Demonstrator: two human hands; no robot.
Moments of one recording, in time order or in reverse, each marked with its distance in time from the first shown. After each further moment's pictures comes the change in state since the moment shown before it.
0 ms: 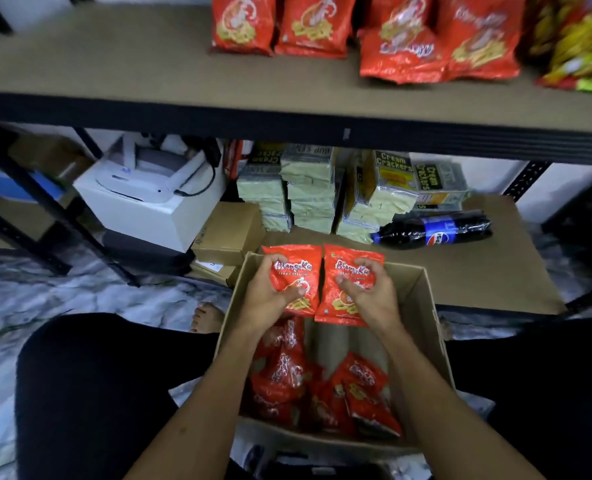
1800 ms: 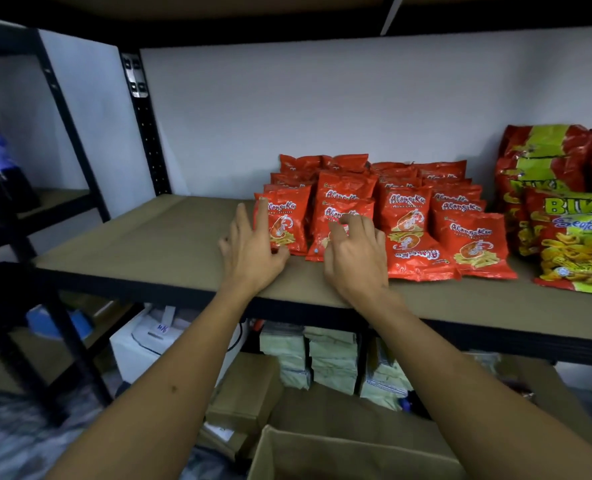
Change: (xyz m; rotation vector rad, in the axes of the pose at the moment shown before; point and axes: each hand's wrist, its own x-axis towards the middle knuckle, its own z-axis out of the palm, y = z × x) left_hand 0.155 0.337 -0.106 0.950 0.666 0.616; right_hand 0.116 -0.365 0.071 -0.993 0.640 -1.195
